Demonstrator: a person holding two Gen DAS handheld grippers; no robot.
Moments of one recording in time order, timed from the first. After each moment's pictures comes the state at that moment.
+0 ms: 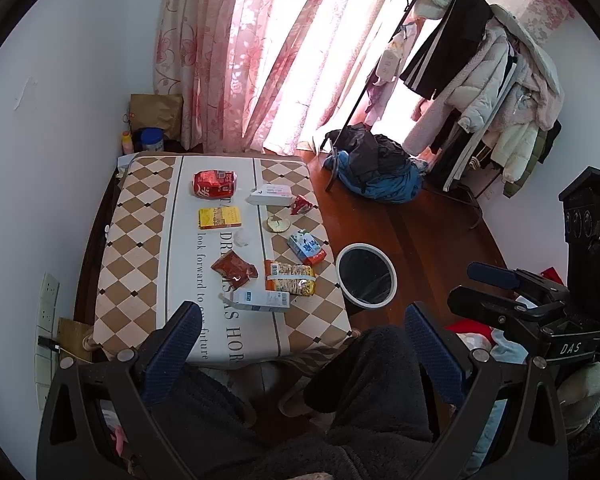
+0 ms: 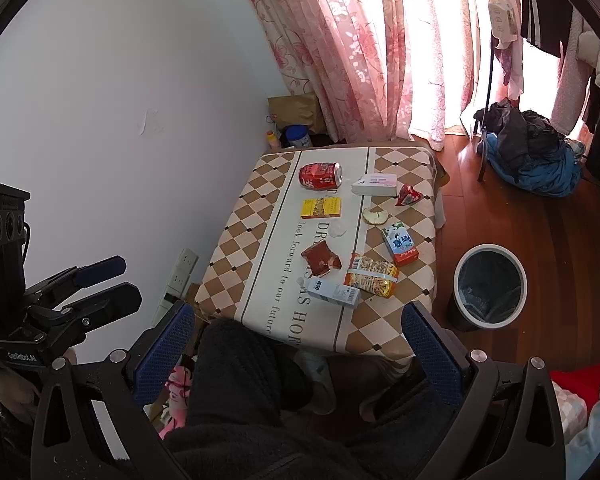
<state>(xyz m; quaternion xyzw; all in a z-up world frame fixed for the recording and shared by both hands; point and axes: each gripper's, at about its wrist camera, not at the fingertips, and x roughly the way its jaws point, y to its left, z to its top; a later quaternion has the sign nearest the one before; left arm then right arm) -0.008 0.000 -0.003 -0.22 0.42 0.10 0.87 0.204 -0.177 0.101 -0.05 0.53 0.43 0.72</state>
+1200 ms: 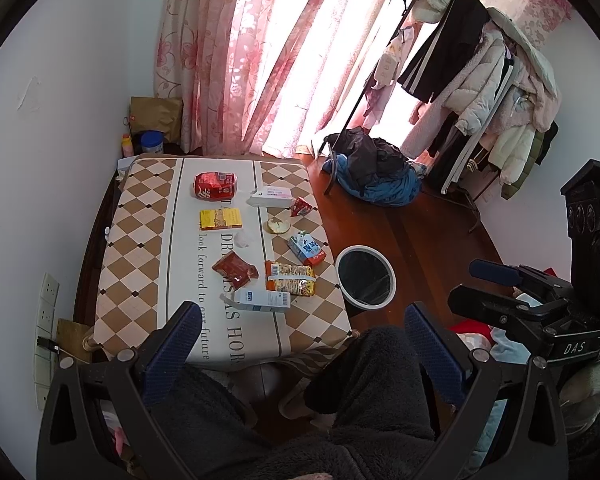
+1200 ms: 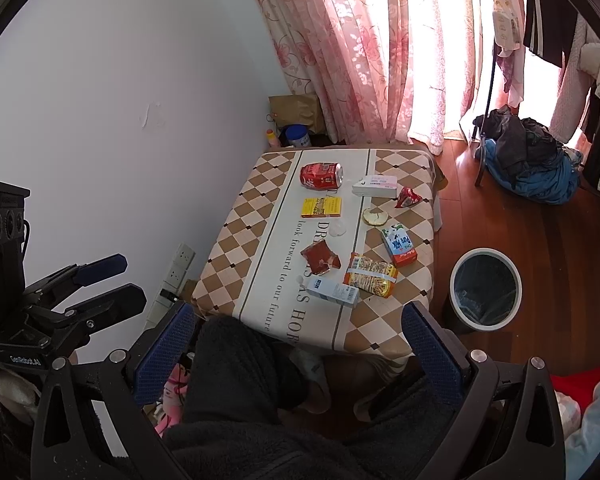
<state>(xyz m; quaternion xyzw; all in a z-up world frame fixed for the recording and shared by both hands) -0.014 0.004 0.001 -0.22 0.41 0.10 0.88 0.198 -0.173 0.112 -0.06 0.53 0.43 0.73</state>
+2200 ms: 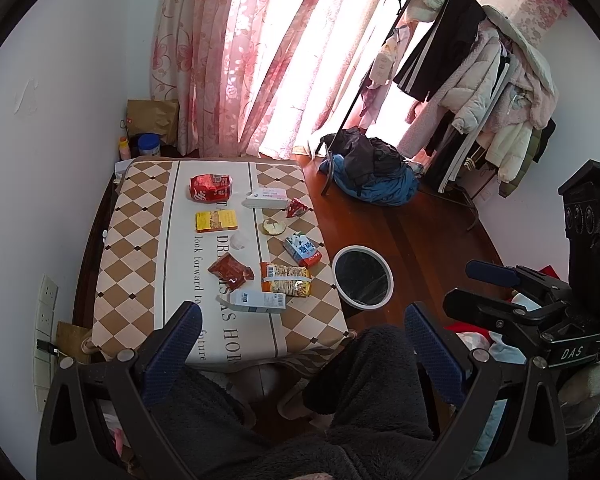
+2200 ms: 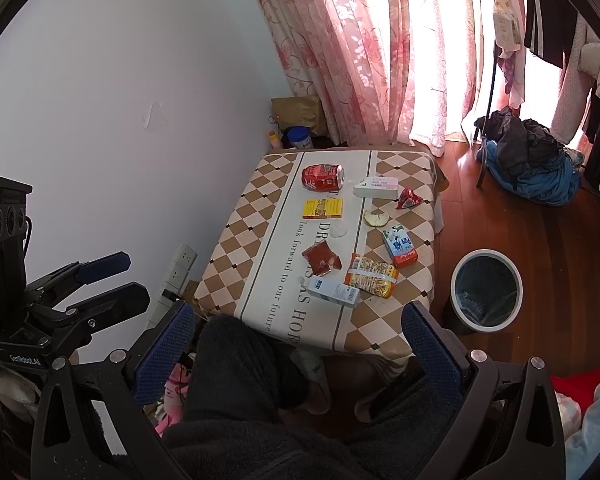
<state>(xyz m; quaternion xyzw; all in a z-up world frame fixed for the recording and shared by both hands) -0.014 -0.004 0.000 -0.21 0.41 0.10 0.88 0.195 -0.169 0.114 -0.06 0.53 0.43 0.73</state>
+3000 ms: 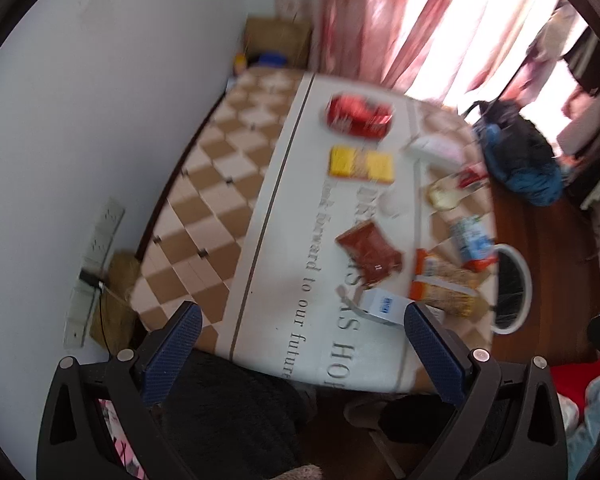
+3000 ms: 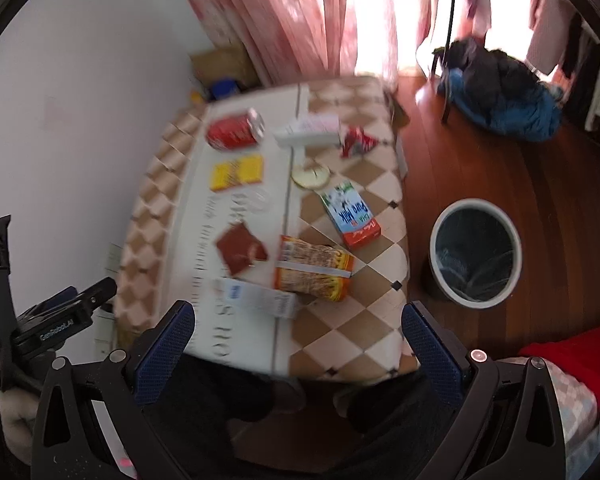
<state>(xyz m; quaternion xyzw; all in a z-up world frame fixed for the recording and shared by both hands) 0.080 0.102 -0.199 -0.24 0.53 0.32 0.75 0.303 -0.101 -0.078 -0.09 0.63 0.32 0.70</state>
